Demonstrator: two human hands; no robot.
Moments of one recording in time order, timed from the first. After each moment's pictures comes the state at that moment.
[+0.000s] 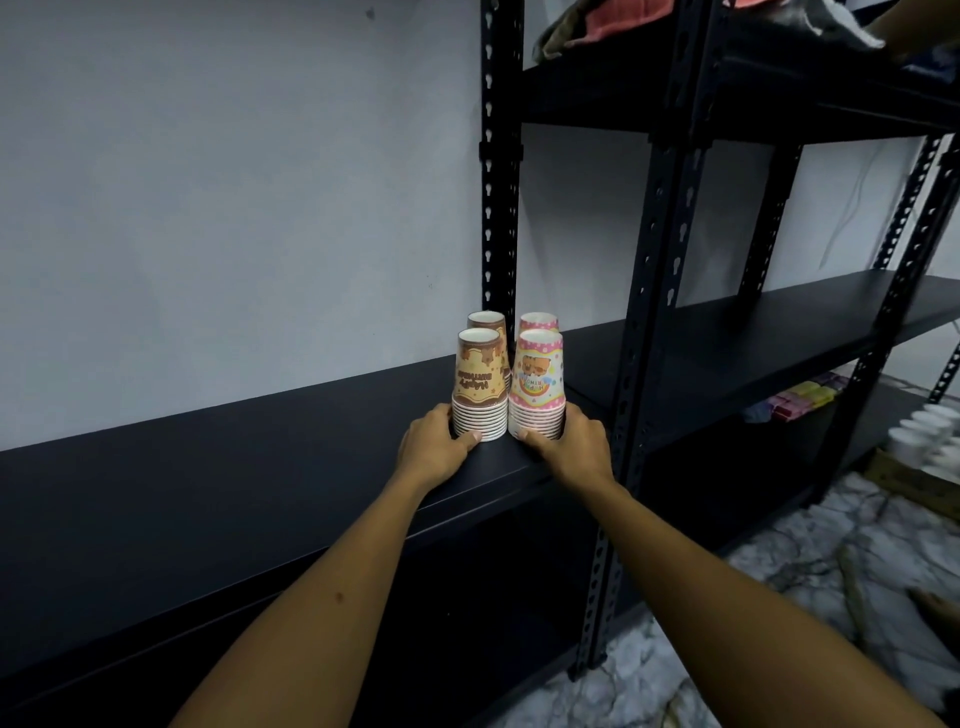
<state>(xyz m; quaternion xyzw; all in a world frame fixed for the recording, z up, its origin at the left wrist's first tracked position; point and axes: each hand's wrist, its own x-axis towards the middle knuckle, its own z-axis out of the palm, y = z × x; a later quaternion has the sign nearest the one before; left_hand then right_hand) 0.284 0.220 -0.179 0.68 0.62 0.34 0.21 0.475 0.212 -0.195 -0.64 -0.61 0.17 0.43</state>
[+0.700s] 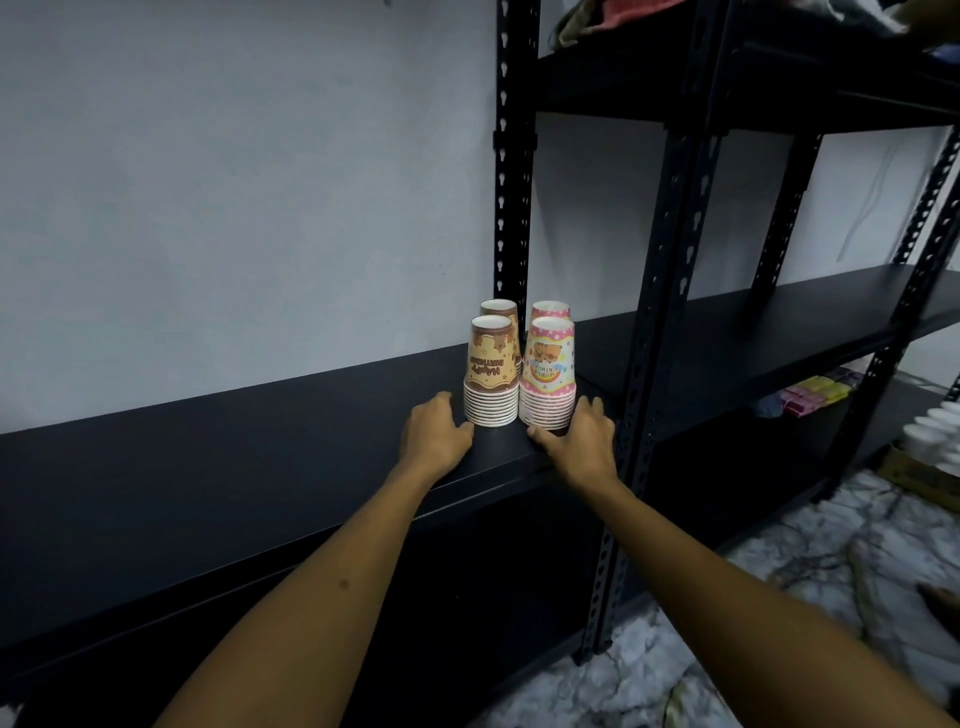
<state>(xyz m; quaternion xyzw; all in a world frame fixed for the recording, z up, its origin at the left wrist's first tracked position) 0.278 0.203 -0.176 0.67 0.65 0.33 0.15 0.463 0.195 -0.195 -0.69 -0.59 0.15 0.39</state>
